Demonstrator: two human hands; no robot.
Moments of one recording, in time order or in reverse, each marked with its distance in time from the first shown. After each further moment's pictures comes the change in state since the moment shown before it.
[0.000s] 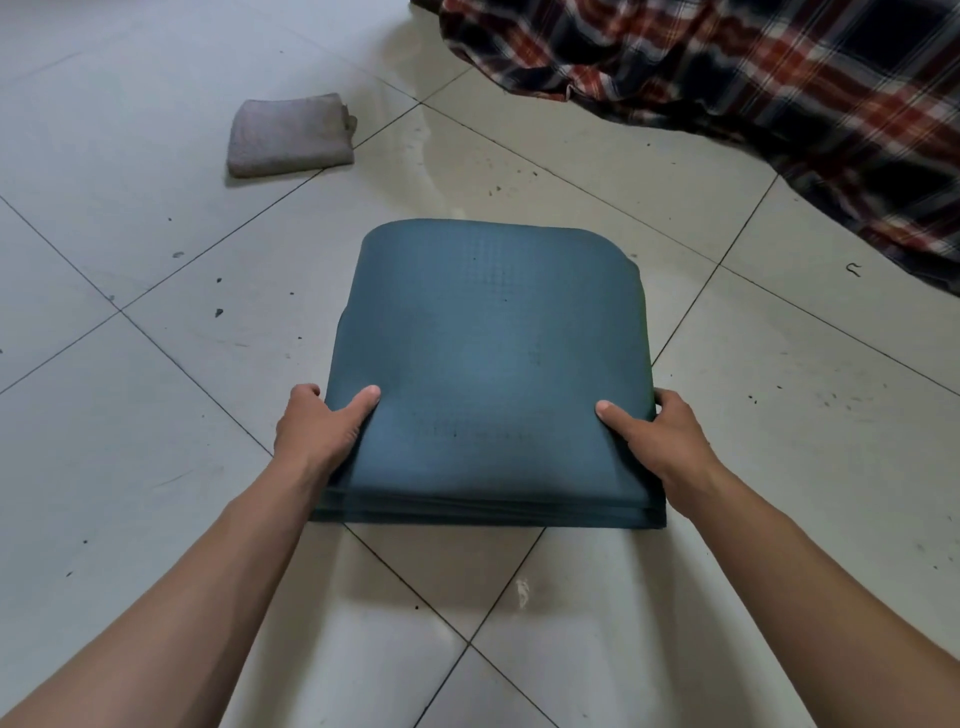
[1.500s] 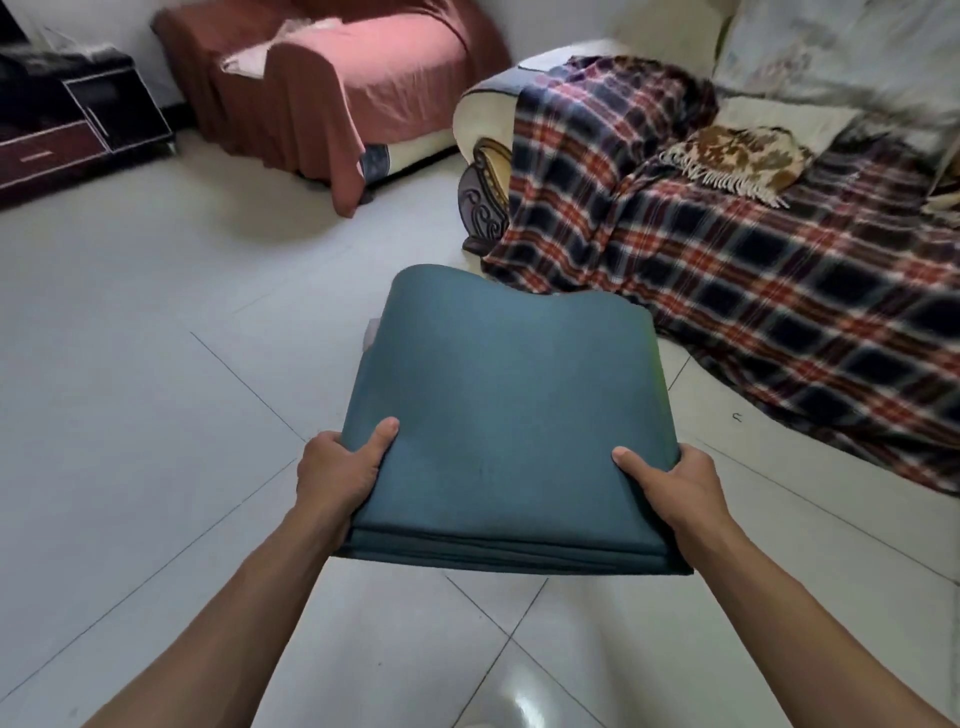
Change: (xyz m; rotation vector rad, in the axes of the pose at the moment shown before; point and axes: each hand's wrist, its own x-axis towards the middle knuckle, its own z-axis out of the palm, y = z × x) left_hand -0.246 0.134 -0.258 -0.214 0.110 0.195; right_hand -0.276 -0.177 -0.135 0.099 0.091 -0.232
